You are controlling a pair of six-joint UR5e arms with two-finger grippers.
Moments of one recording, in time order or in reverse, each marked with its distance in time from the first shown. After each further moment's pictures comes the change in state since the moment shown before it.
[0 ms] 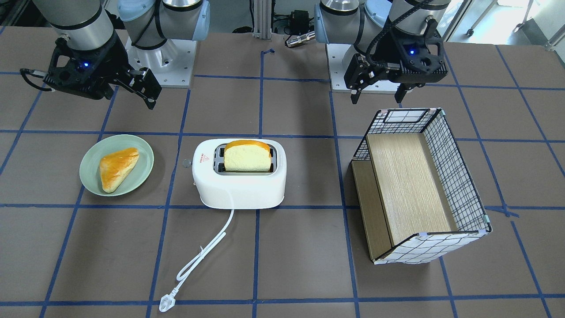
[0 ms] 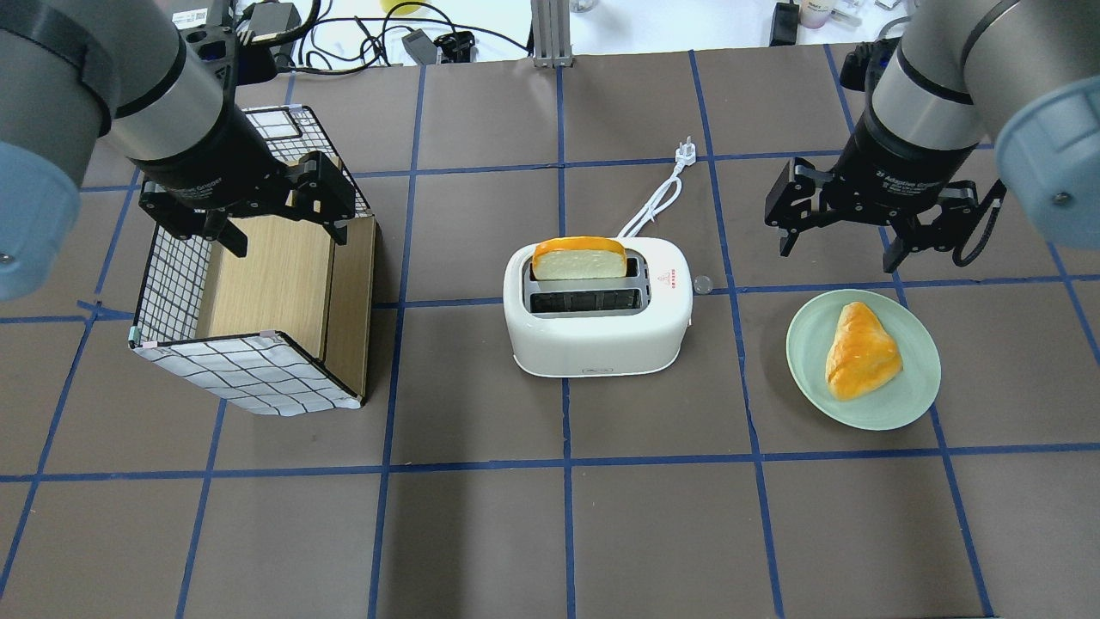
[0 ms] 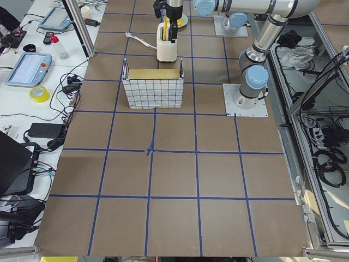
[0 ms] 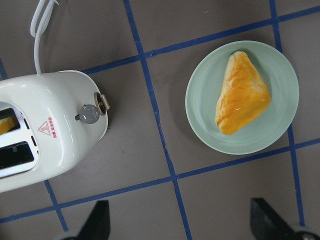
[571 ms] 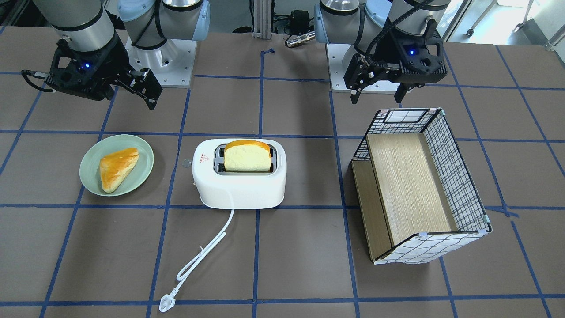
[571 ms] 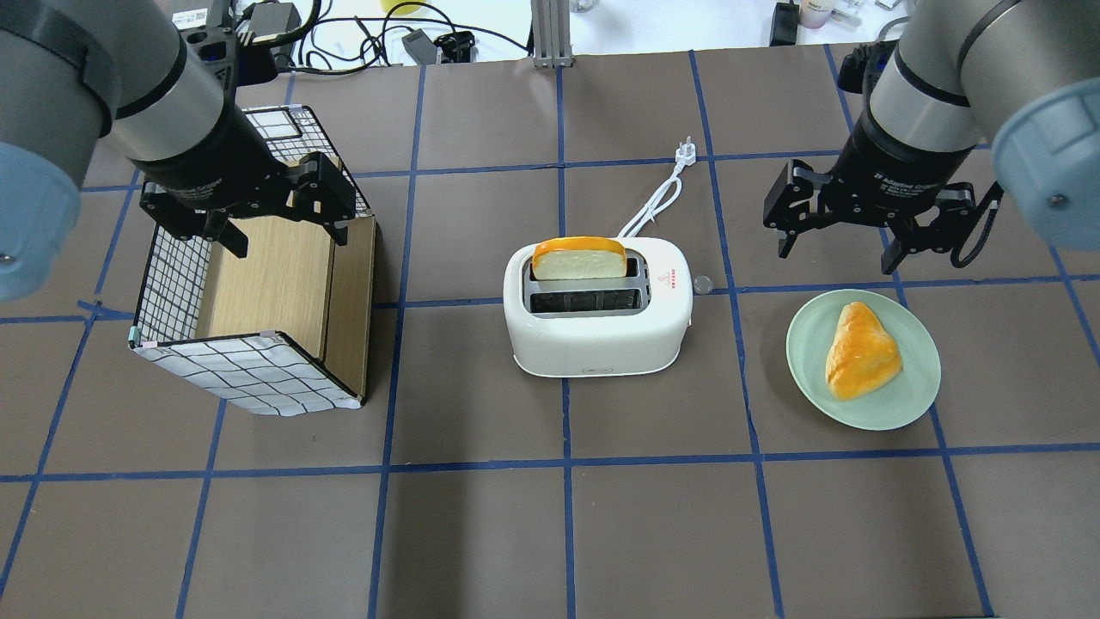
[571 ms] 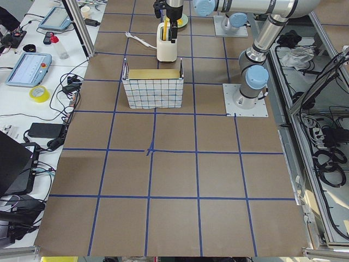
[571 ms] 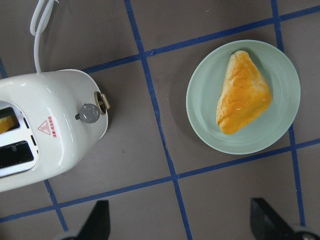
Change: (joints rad) left arm 0.000 0.000 -0.001 0.000 -0.001 0.000; right arm 0.001 0.002 0.003 -0.003 0.001 -0.001
